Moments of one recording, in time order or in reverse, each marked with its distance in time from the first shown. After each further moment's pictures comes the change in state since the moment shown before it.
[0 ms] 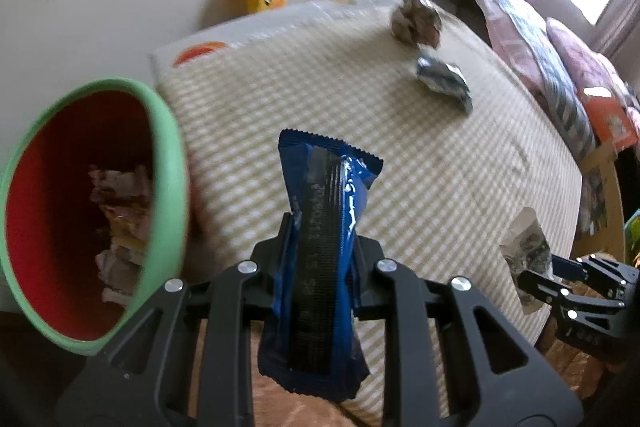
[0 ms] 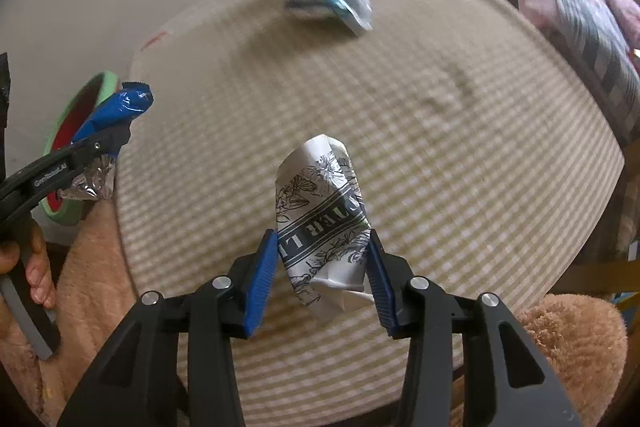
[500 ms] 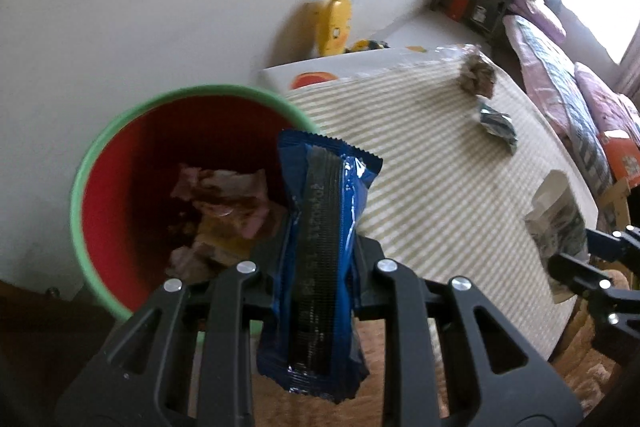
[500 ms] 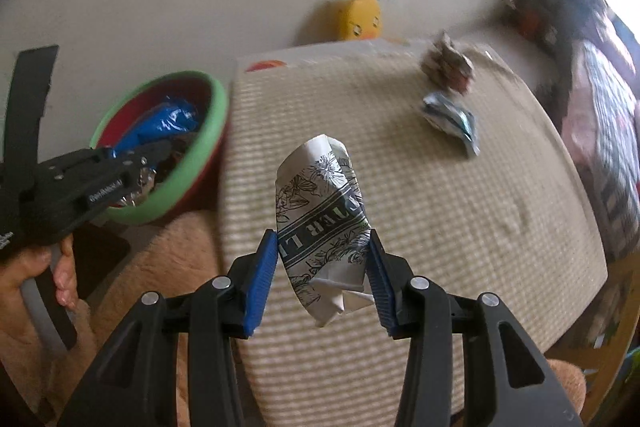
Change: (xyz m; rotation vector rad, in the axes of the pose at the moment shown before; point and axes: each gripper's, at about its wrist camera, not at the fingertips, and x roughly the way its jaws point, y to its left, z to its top) left arm -0.052 0.086 -0.017 -0.103 -0.102 0.096; right arm -0.041 0.126 0.018 -0.289 -0.142 -0.003
